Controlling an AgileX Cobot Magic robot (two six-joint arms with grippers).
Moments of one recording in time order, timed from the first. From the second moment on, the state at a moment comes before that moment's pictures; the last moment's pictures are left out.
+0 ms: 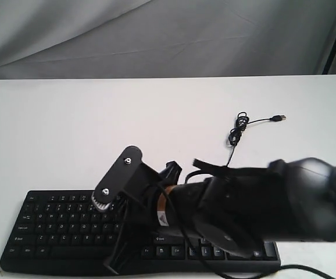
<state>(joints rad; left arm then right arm) -0.18 0.00 0.00 0.04 0.26 -0.02 0.96 1.83 -0.86 -0.08 -0.10 -0.07</state>
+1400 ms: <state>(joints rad) -0.18 0.00 0.00 0.04 0.26 -0.02 0.51 0.36 -0.04 -0.12 -0.10 -0.07</state>
